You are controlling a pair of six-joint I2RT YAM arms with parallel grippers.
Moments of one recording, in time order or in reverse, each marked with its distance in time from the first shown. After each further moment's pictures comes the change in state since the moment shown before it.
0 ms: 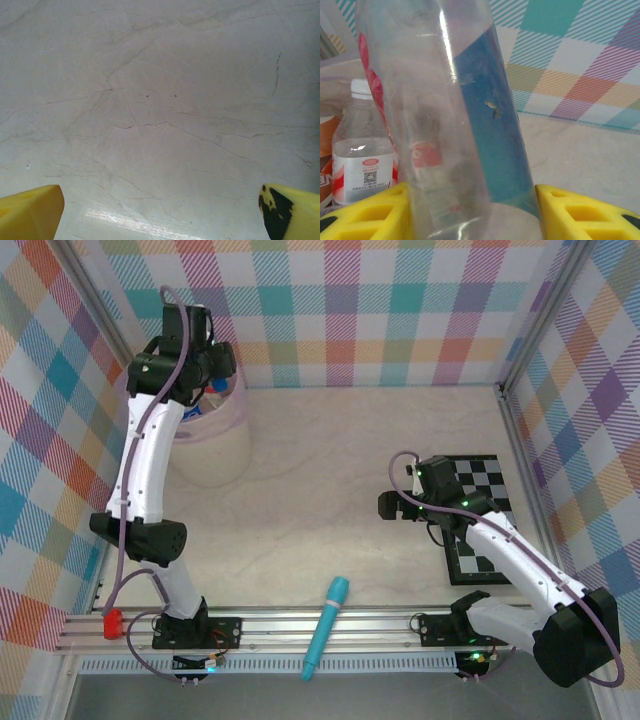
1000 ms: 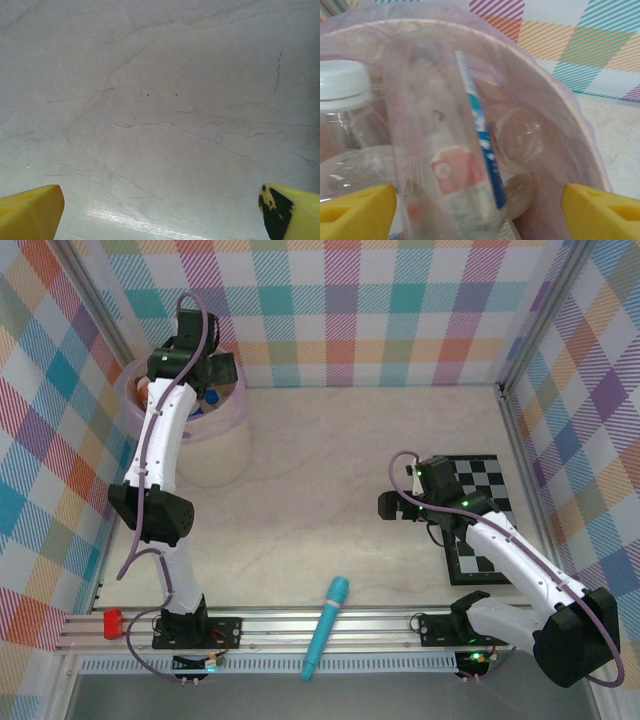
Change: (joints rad) left arm 0.072 0.156 0.001 0.014 -0.064 0.058; right arm 0.000 0.000 0.000 0.000 -0.004 0.004
